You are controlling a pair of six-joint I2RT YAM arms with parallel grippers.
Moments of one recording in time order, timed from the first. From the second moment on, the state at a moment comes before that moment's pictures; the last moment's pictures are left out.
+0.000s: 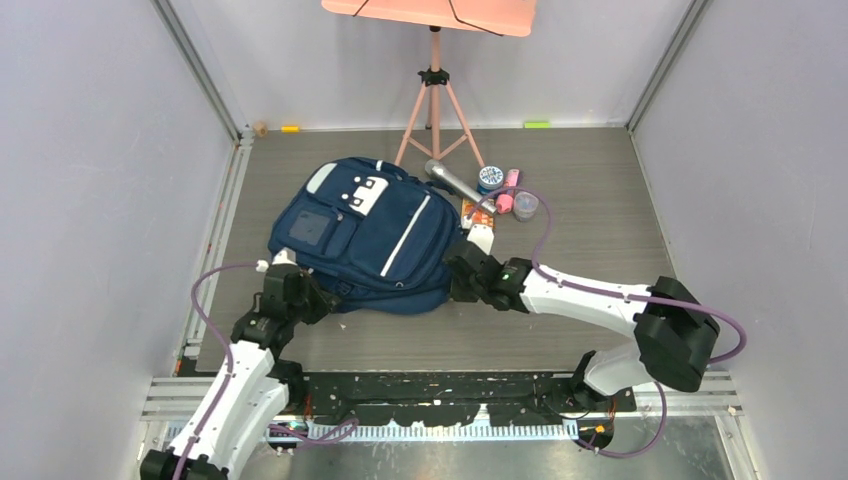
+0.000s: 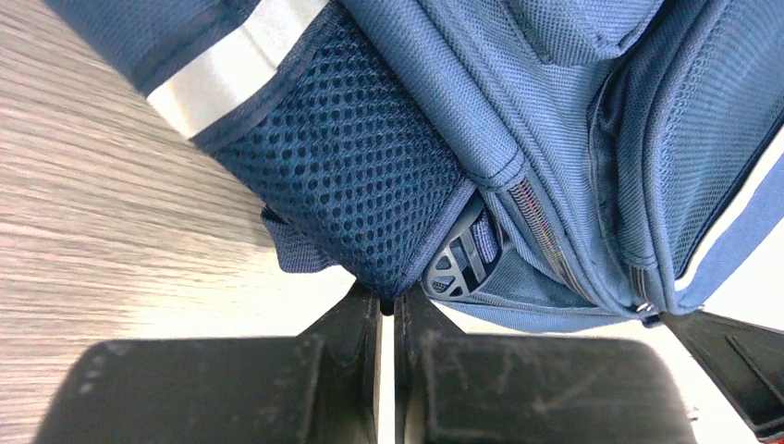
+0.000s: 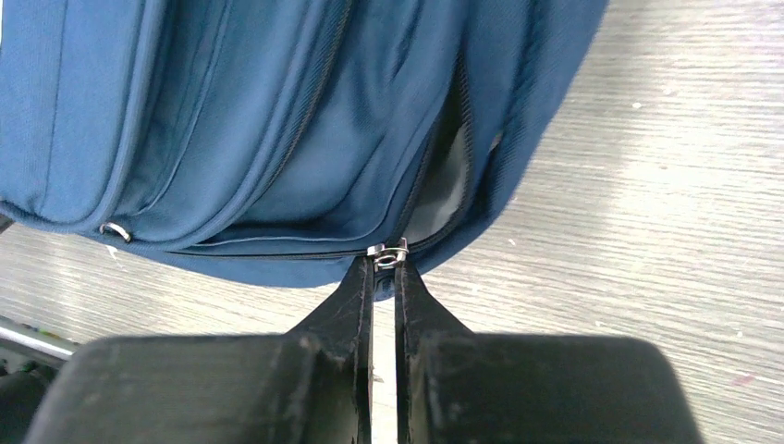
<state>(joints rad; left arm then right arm) -0.21 0.63 0.35 -0.48 0.07 -0.83 0.96 1.42 0.86 -0.36 0.32 0.89</state>
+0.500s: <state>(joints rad) -0.03 0.61 0.53 -0.64 0.09 -0.62 0.75 1.38 0.82 -0.29 0.00 0.74</state>
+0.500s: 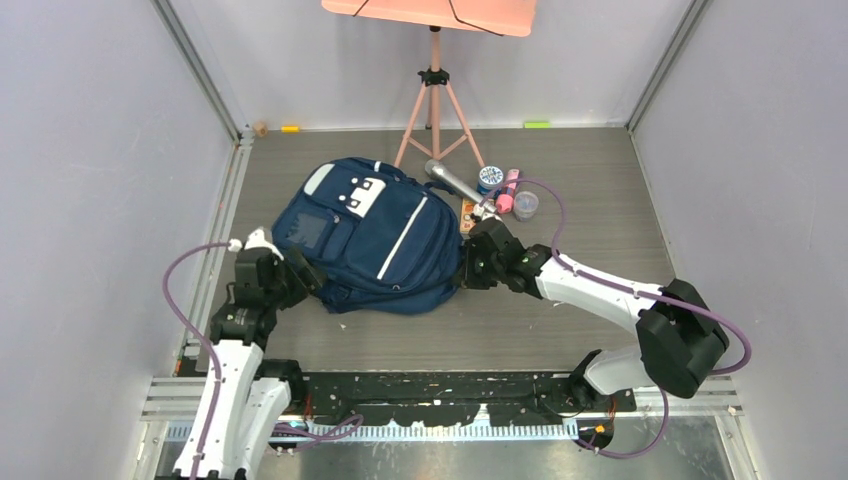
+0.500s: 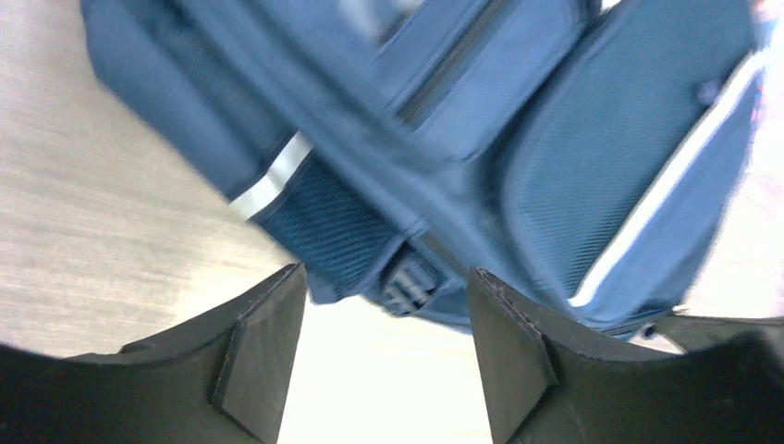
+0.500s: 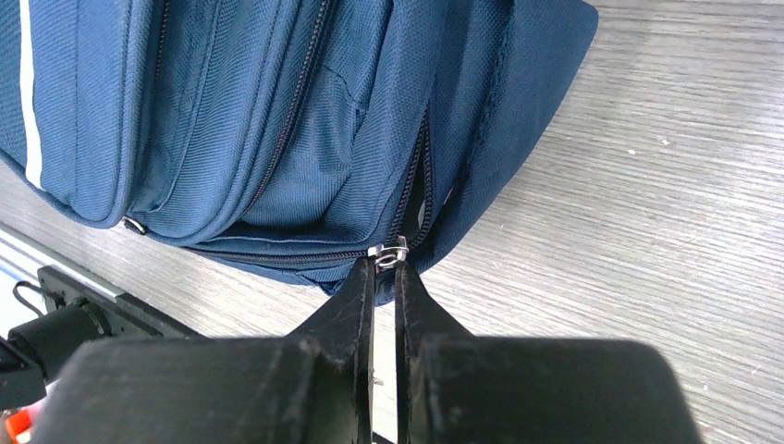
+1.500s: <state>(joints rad) -0.88 1.22 0.82 -0.21 0.00 -0.13 0.71 1.35 0.73 -0.19 -0.10 0.79</state>
